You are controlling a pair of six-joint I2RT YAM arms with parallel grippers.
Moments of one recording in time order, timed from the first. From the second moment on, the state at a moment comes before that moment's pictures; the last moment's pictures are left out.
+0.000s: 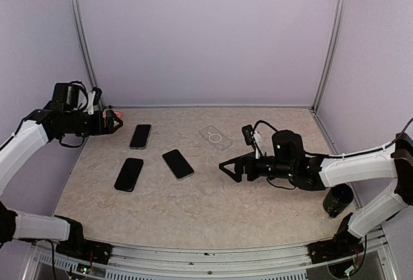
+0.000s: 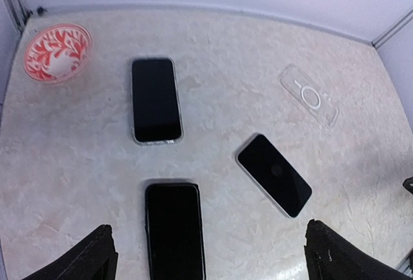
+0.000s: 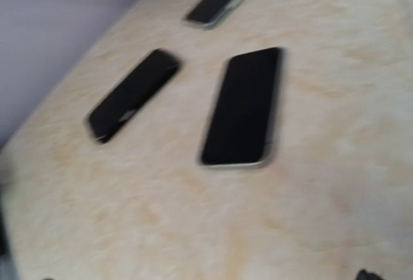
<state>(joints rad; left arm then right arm) -0.13 1.17 1.06 -0.62 0.25 -0.18 0.85 1.42 0.63 0.44 -0.23 0.46</state>
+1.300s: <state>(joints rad) -0.51 1.03 0.66 -0.13 -0.15 -0.58 0.85 1.83 1.12 0.05 -0.25 0.26</state>
